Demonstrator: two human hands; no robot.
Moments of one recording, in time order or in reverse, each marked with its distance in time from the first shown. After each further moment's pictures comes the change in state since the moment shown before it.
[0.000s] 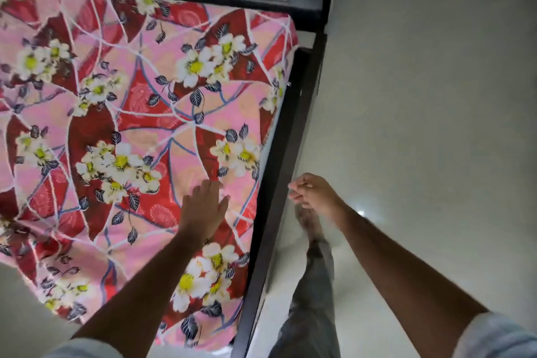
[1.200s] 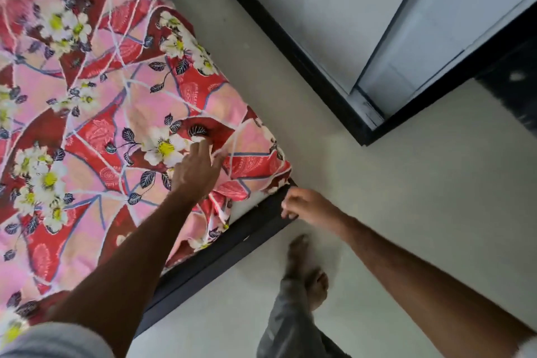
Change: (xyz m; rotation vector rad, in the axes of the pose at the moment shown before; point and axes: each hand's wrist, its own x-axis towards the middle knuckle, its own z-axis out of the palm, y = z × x) left_hand 0.389 0.114 -0.204 -0.474 0.057 -0.762; right_hand 0.302 -0.379 -0.222 -0.759 -0.664 -0.144
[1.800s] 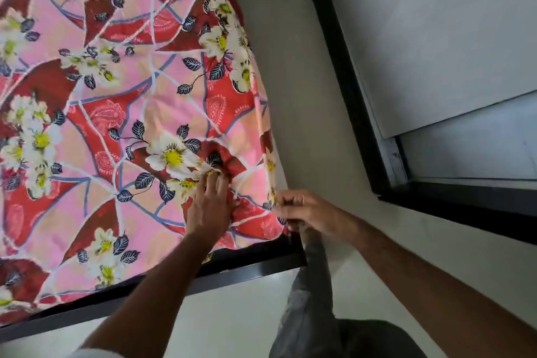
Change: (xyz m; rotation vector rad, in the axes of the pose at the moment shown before) left_hand 0.028 0.017 0.053 -0.060 0.013 -0.159; right_hand 0.124 -0.090 -0.085 0.023 -0.567 0.020
